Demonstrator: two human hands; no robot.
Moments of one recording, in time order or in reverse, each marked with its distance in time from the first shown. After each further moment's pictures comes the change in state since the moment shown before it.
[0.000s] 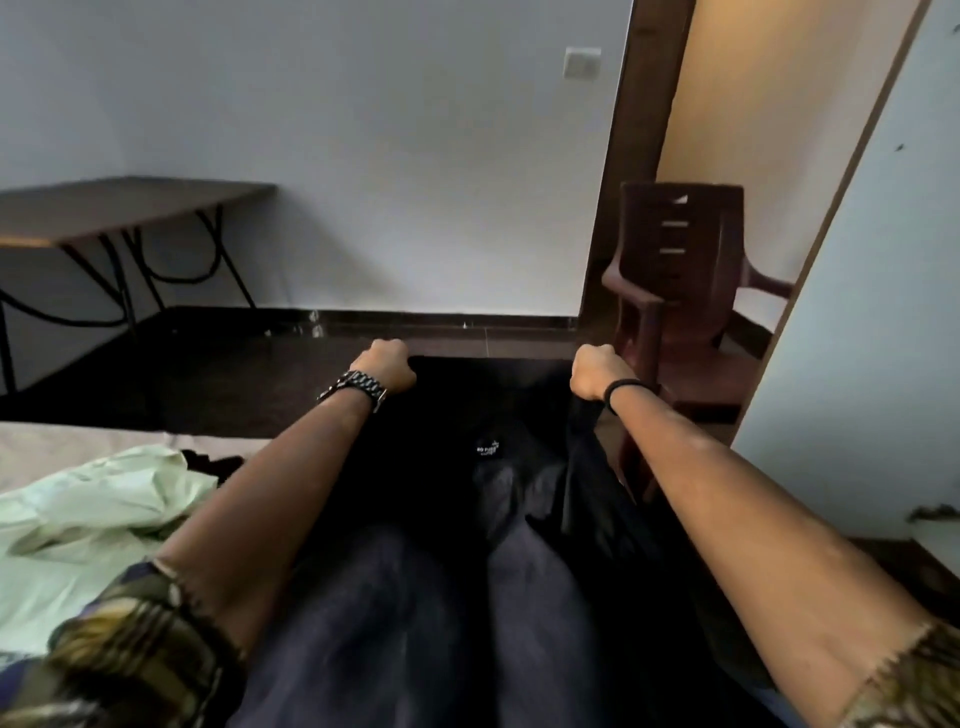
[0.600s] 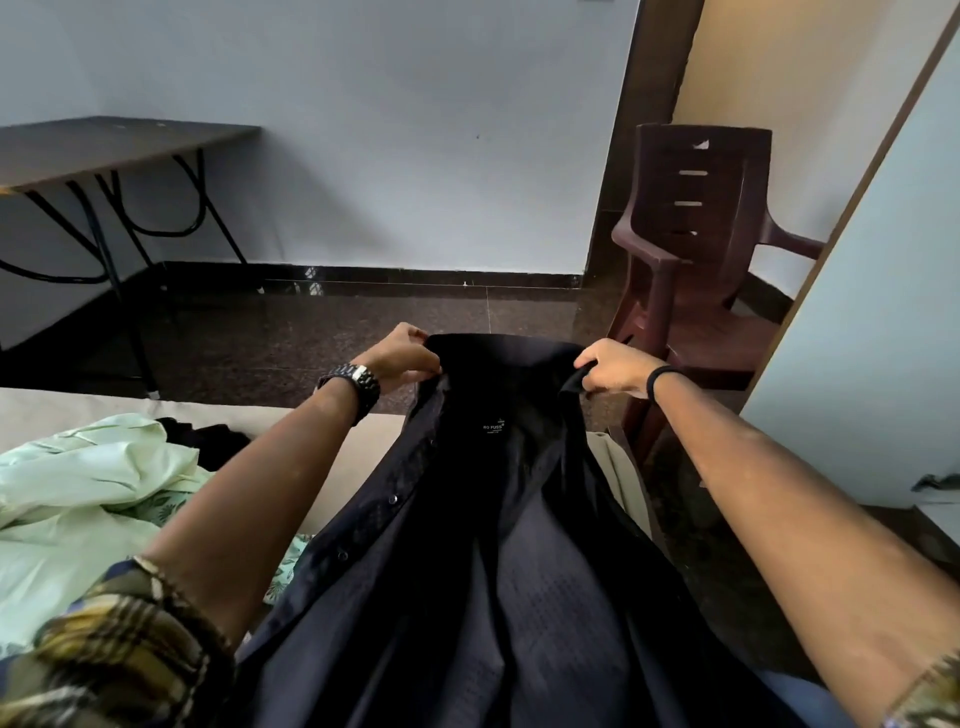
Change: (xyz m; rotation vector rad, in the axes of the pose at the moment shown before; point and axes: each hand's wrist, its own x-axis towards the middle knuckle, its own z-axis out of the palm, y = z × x) left_hand 0.013 0.004 0.044 -0.988 -0.342 -0.144; right_hand 0.024 0.036 0.032 0.324 -0.294 -0.019
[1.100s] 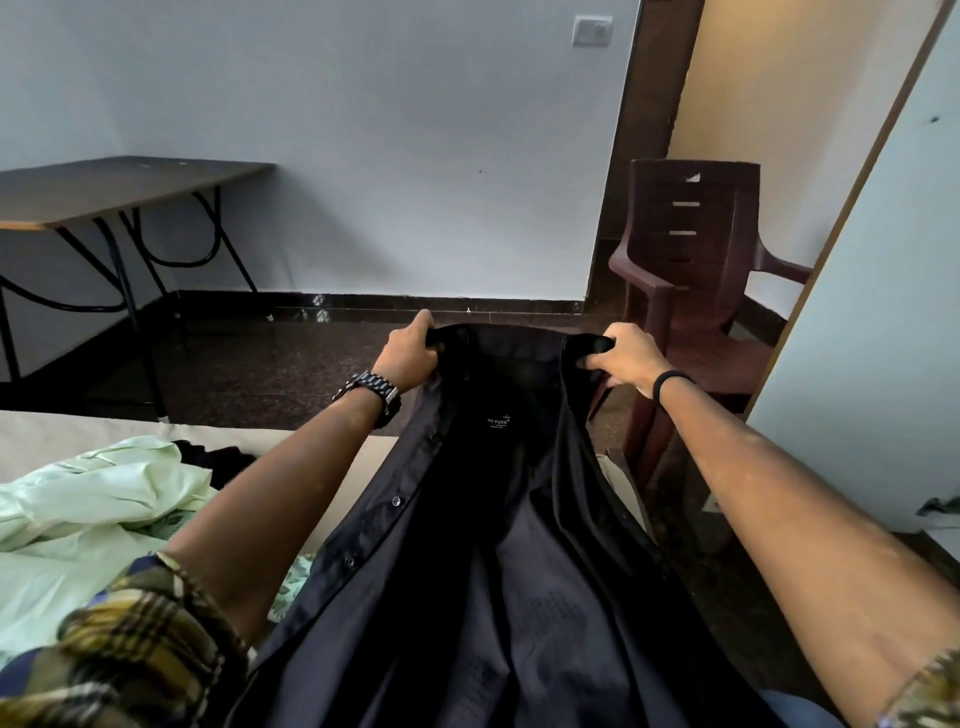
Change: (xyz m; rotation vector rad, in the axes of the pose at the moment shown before) left_hand -0.012 0.026 0.006 0.744 0.363 0.450; right_hand -0.011 -0.008 -0.031 0.155 0.321 -0.086
